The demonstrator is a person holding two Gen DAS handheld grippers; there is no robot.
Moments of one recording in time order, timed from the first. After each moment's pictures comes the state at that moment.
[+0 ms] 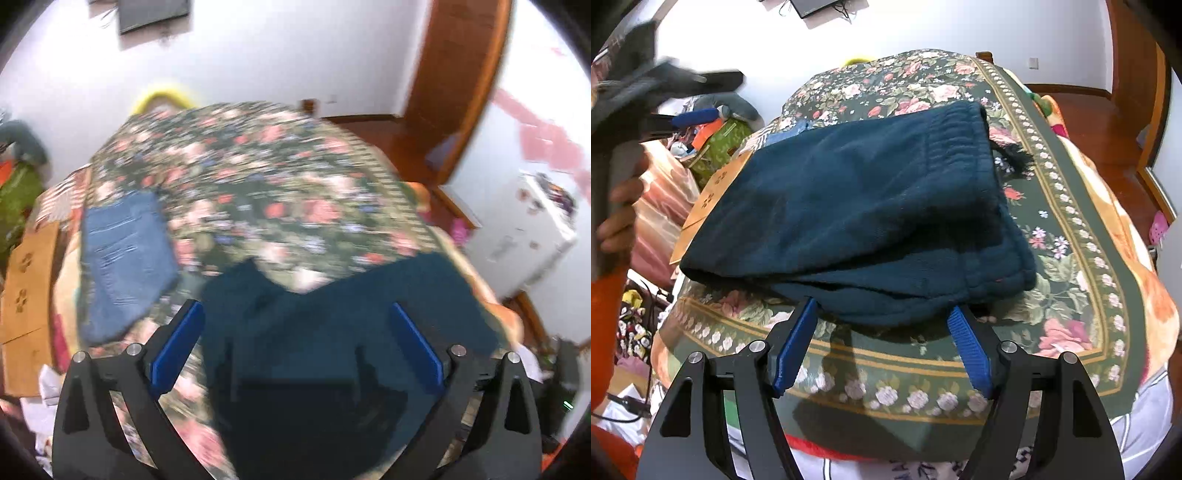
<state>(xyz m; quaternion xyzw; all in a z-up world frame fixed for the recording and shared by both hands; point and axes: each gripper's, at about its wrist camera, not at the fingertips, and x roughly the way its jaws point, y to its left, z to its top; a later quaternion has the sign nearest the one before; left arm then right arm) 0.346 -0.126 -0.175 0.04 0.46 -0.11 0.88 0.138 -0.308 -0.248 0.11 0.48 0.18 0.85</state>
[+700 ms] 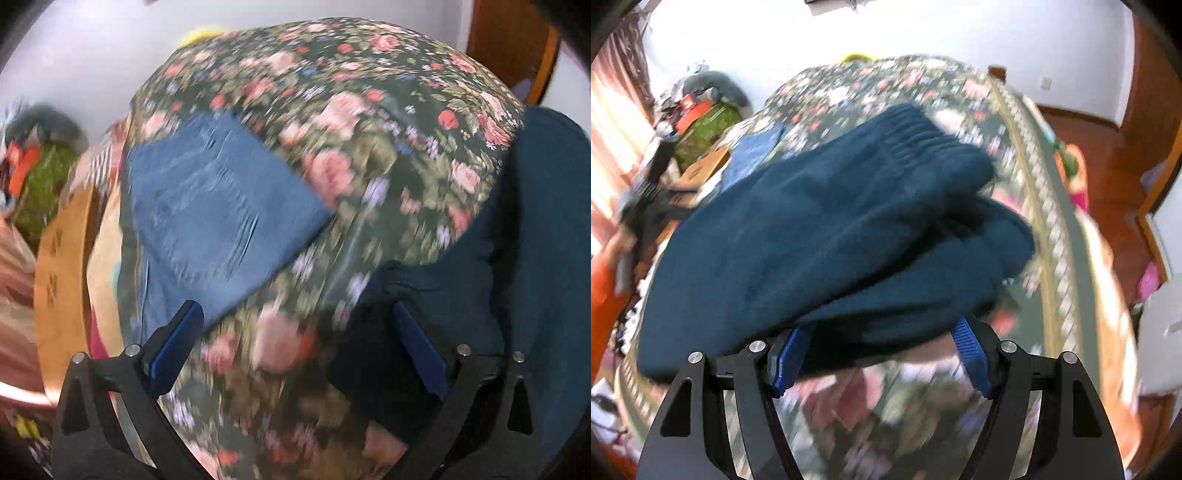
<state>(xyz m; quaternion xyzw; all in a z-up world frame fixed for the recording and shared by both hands) 0.404 0.007 -0.299 0.10 0.54 -0.03 0.83 0.262 -0.315 -0.244 0.04 0.47 0.16 0.87</state>
